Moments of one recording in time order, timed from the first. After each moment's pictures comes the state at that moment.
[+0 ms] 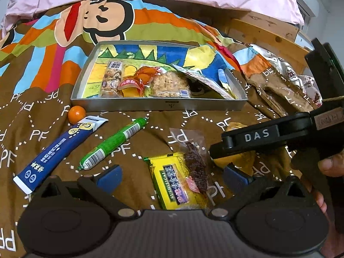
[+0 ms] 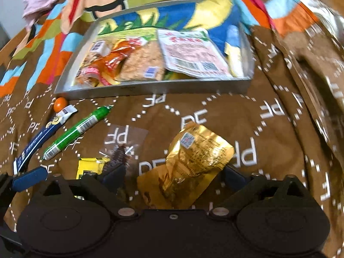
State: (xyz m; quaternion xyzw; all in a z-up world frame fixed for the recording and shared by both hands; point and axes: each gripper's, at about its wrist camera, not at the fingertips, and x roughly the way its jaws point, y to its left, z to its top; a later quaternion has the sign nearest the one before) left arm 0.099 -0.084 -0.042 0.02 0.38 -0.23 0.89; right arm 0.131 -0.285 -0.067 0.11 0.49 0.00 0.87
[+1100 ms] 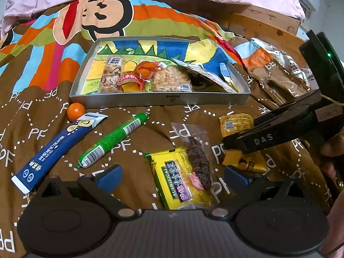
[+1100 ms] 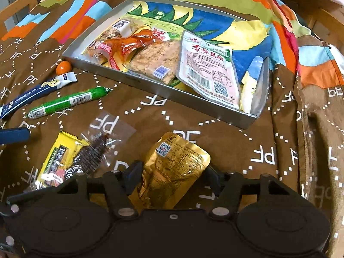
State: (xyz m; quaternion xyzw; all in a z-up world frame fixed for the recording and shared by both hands) left arm 0.101 -0.088 -0.049 0.03 0.39 -0.23 0.89; right arm 0.147 -0.289 -0.067 -0.06 0.49 0.06 0.87
